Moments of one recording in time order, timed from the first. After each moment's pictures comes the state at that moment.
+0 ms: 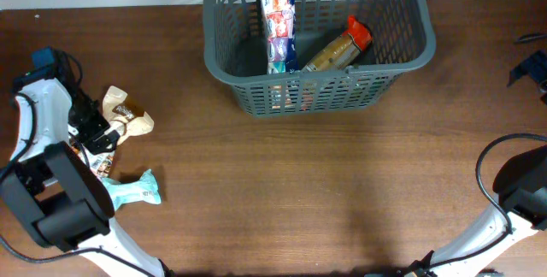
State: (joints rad) left arm 0.43 2.01 1.59 -1.06 -0.09 -1.86; right arm -0.59 2.13 2.29 -1.63 0.02 0.40
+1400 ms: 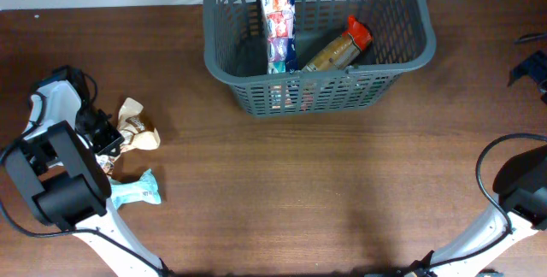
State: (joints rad) left arm 0.43 2.17 1.59 -1.12 -0.05 -1.89; right arm -0.59 2.13 2.29 -1.63 0.02 0.40
